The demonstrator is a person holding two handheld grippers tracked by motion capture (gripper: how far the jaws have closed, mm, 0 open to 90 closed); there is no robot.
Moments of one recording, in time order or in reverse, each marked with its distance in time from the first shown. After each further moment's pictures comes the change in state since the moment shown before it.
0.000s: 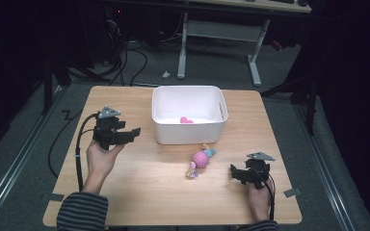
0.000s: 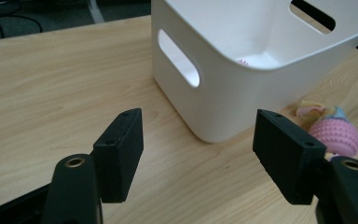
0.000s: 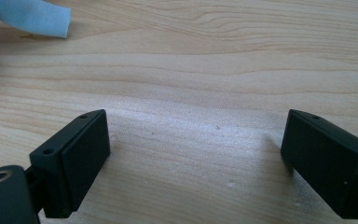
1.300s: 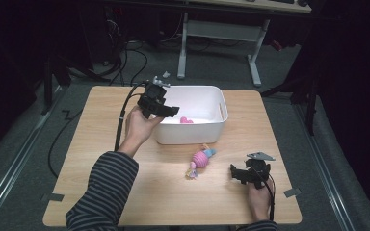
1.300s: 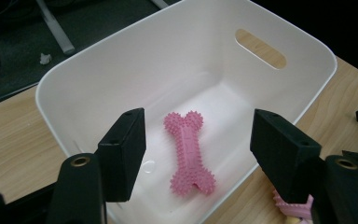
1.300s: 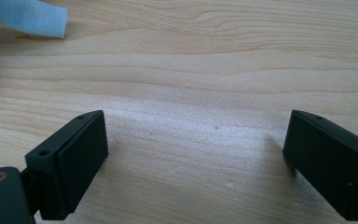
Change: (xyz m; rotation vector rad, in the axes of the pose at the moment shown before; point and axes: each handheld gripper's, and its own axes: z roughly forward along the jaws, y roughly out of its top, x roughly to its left) left arm -0.063 0.113 0.064 0.083 -0.077 0.184; right arm -0.001 0.001 0.001 0.006 -0.003 0.009
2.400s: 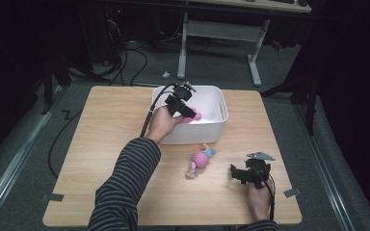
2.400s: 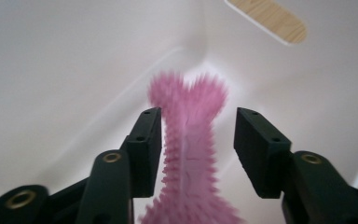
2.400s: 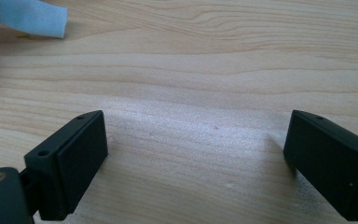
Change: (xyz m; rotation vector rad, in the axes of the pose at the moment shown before) left arm -0.021 0.028 0.101 0.213 -0.087 0.052; right arm 0.000 0.000 0.000 0.001 0.002 0.000
